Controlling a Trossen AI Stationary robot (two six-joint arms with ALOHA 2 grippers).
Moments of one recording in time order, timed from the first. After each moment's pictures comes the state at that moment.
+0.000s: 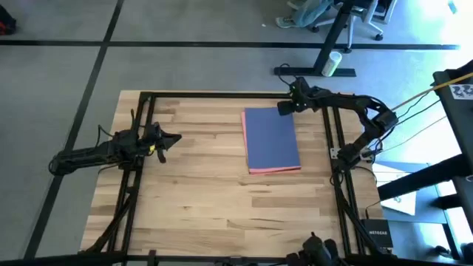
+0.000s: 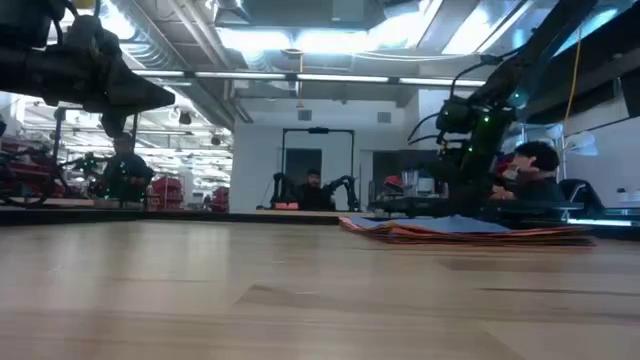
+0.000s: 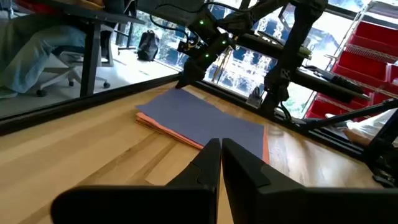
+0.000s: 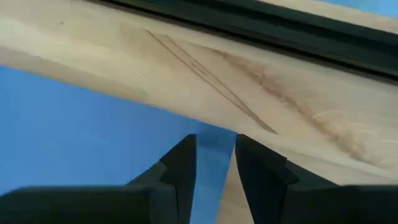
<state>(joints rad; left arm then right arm) 0.17 0.01 0.06 -0.10 -0.20 -0.32 -0.92 1.61 0.83 -0.32 0.01 0.33</state>
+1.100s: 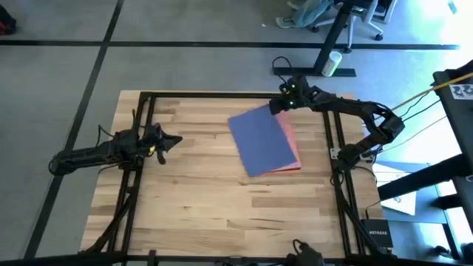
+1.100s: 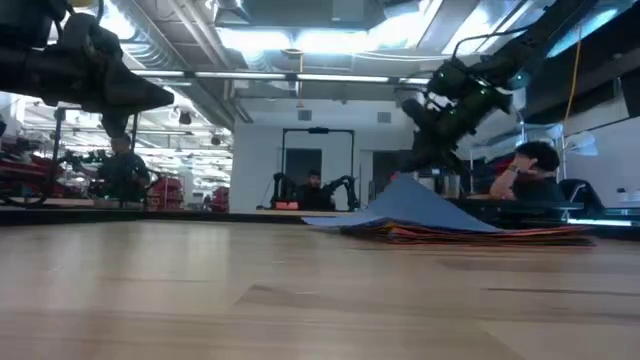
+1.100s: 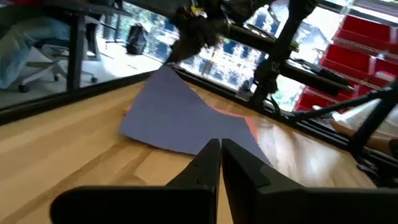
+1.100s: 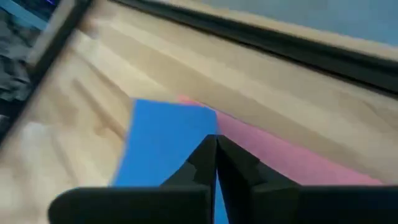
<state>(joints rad) 0.15 0.03 0.06 -0.10 -0.14 -0.32 -0.77 1.51 0.83 0.00 -0.37 0.45</state>
